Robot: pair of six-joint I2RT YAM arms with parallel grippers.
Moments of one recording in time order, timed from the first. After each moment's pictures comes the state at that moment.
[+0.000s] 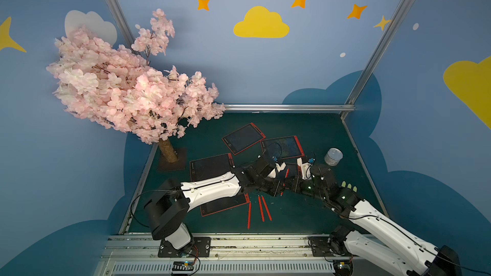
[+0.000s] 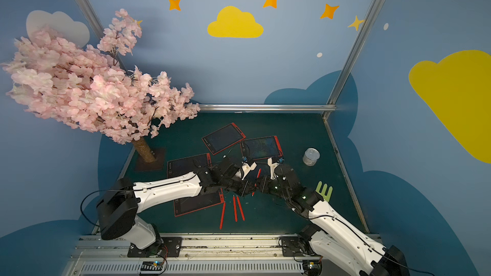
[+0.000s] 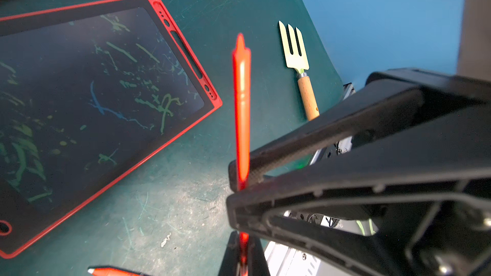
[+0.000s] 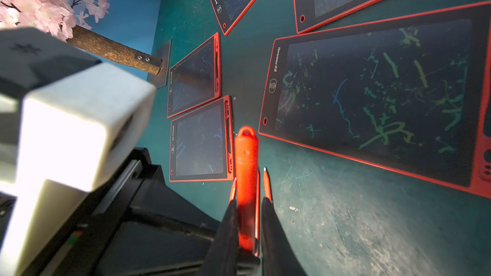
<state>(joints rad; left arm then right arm) -0.98 1.61 1.06 -0.23 0.35 -0.55 0.68 0.85 0.56 -0.34 -0.19 0.79</state>
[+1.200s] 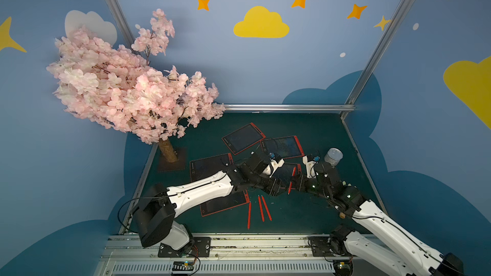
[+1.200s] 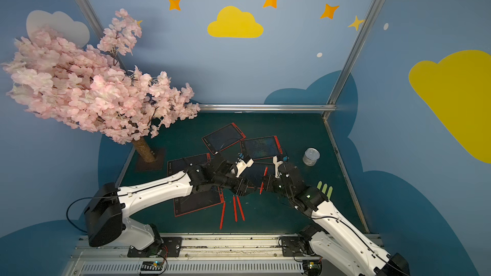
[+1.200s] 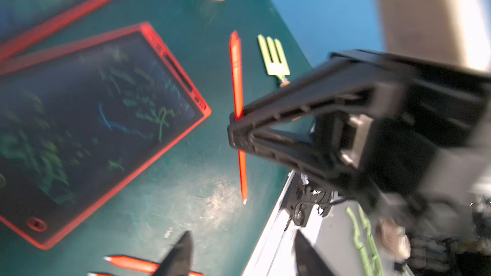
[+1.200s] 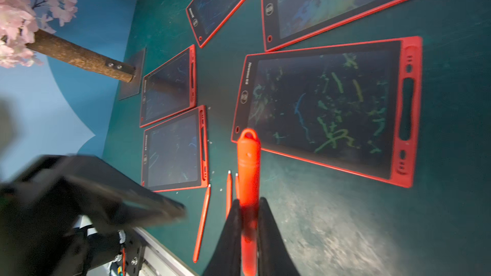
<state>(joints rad) -0.93 1.47 1.06 -0.29 0.41 -0.44 0.60 0.81 0.62 -0.50 -0.13 0.68</state>
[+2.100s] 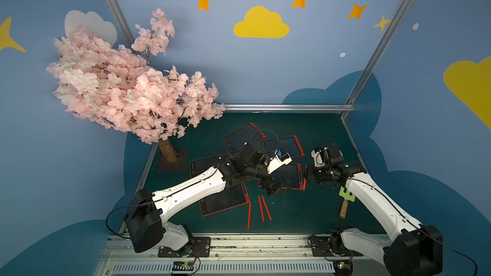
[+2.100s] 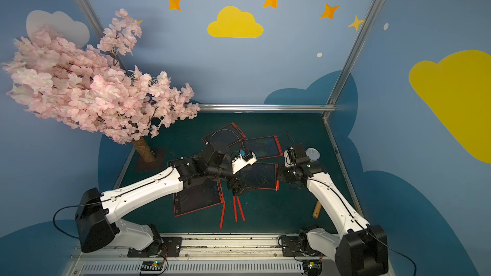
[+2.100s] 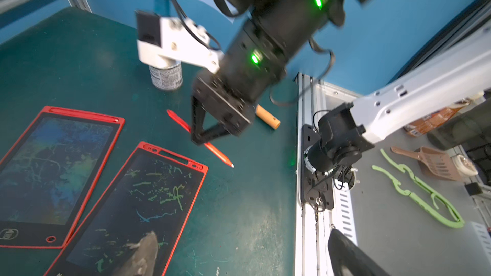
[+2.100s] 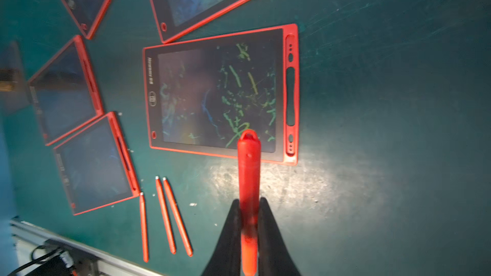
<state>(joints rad) -0.91 1.43 1.14 -0.32 0.49 0.08 0.31 1.20 0.91 -0.84 -0.18 0.43</state>
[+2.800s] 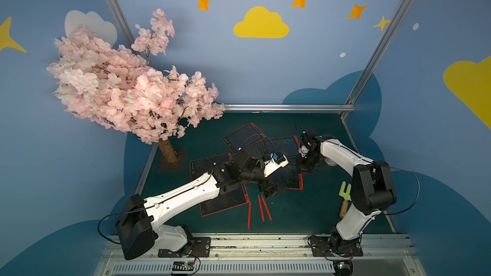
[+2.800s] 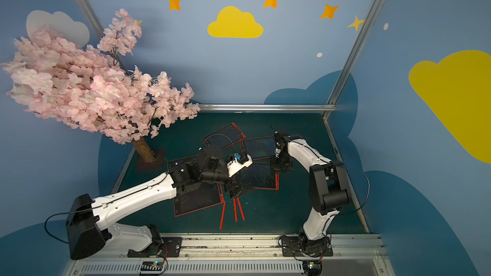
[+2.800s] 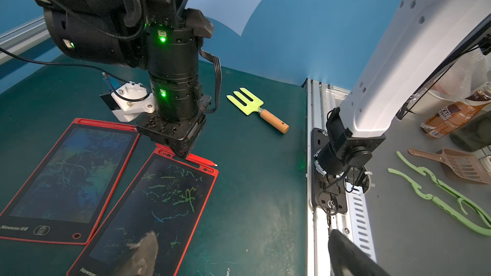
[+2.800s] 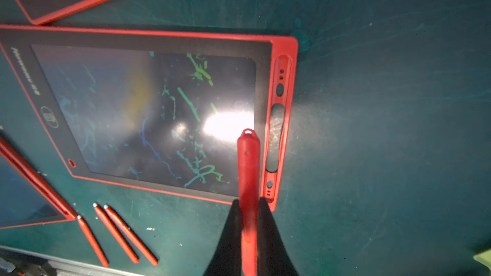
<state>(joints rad) -0.92 1.35 1.07 -0.24 0.41 0.08 0.30 1.74 1.24 -1.01 -0.14 0.29</state>
